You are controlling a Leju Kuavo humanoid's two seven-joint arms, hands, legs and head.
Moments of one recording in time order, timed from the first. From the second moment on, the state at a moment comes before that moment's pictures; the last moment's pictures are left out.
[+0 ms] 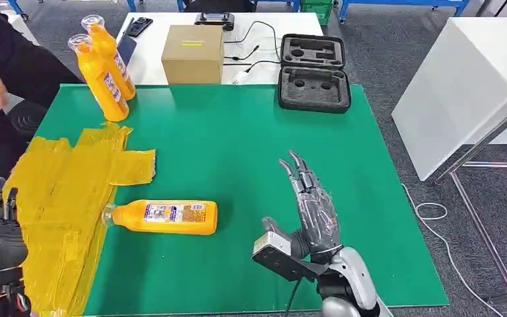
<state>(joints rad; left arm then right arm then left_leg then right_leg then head) 0.15 0.24 0.05 -1.83 0.46 0.16 -0.30 0.02 -0.14 0.54 -1.86 0.83 -0.31 0.17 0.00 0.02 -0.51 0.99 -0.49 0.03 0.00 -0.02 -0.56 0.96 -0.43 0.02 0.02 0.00</state>
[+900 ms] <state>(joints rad) 0.28 0.27 -0.04 -2.02 0.18 0.02 -0.42 0.11 -0.10 0.48 -1.95 0.10 -0.28 -0.45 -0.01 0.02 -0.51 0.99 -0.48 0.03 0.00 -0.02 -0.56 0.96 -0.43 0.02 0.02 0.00</state>
